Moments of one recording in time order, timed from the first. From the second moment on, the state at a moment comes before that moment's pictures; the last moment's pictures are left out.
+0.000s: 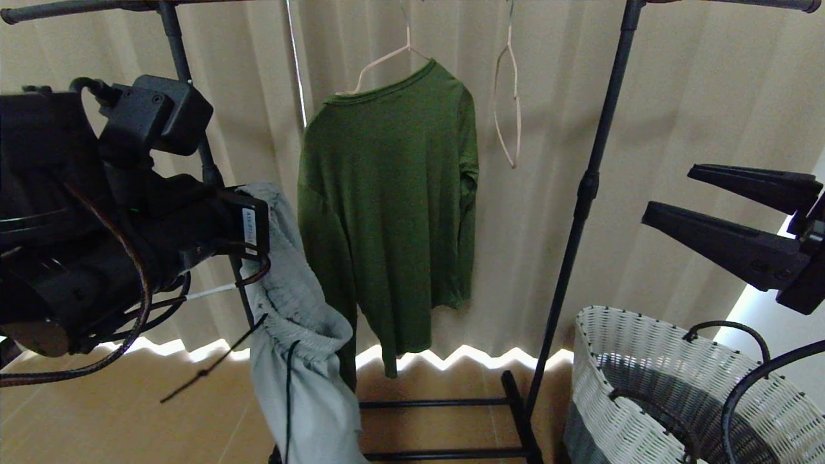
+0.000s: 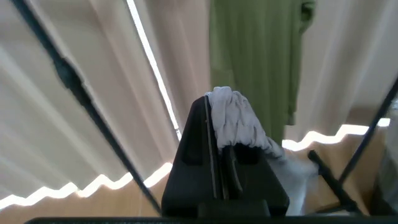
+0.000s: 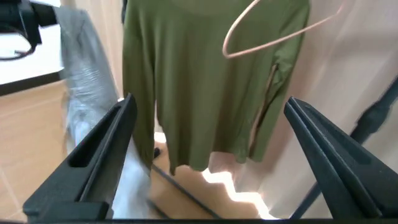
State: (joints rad) left arm -0.53 1.42 -0.86 -0.45 0.38 0.15; right arm 0.42 1.14 -0.73 -0.41 0.23 -0.02
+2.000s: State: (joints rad) left arm -0.45 1.17 -0.61 -0.45 0.22 0.15; right arm 0.18 1.02 -0.29 -0.70 0.03 -0.14
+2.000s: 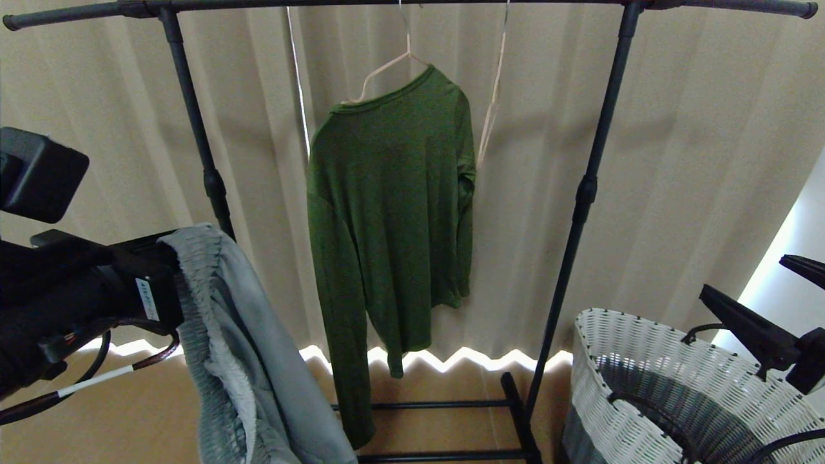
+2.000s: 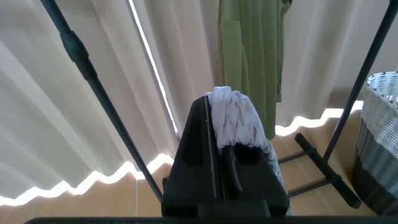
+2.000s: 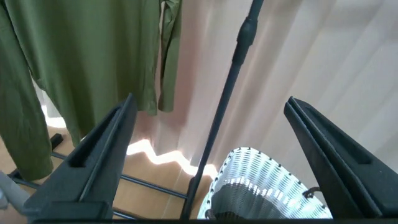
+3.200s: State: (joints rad) left arm -0.46 1.16 -0.60 -0.45 0.22 0.16; right arm 0.09 1.08 -0.28 -0.70 0.03 -0.14
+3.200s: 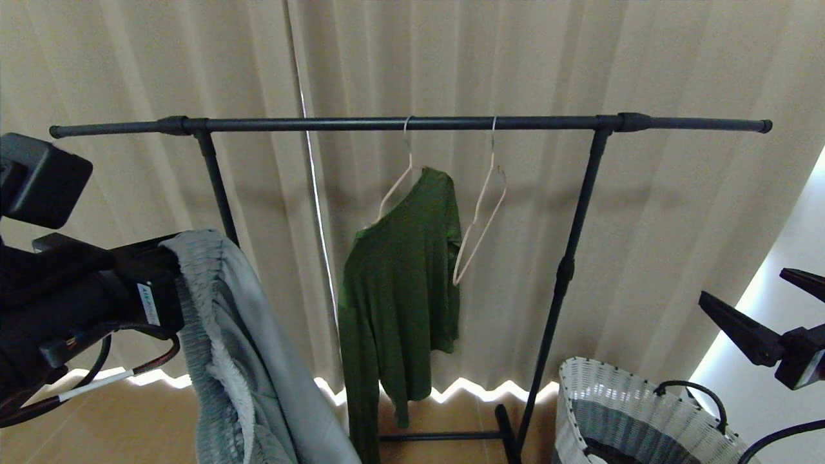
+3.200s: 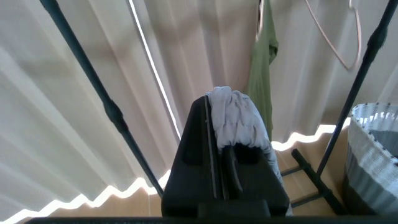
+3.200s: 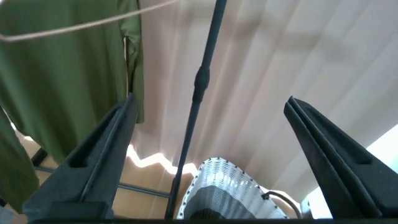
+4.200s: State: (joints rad) left arm -0.45 1.09 -0.49 -0.46 0.23 0.21; right arm 0.04 1.04 -0.43 -0.21 0.02 -0.13
